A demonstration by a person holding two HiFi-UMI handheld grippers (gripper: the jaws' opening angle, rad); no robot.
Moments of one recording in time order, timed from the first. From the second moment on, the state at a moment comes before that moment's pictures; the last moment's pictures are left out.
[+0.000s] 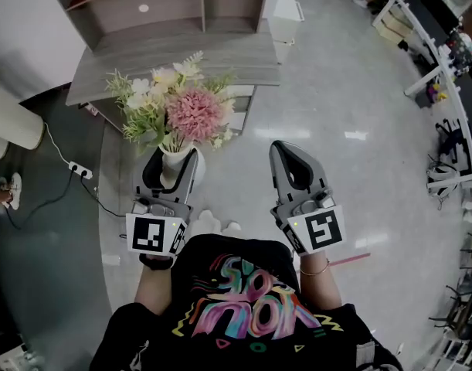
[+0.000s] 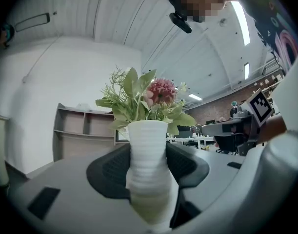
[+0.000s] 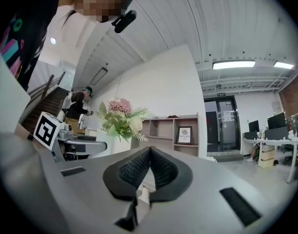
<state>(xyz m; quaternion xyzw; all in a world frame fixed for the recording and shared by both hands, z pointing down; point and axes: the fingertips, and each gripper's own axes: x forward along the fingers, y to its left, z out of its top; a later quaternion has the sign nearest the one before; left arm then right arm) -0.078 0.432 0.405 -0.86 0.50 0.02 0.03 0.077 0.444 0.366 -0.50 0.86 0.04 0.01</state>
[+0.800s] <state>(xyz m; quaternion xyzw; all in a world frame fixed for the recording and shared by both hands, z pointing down) -0.018 0.223 0.186 -0.88 0.48 -0.01 0.03 0.140 0.238 0.173 -0.52 0.86 0.00 0.02</state>
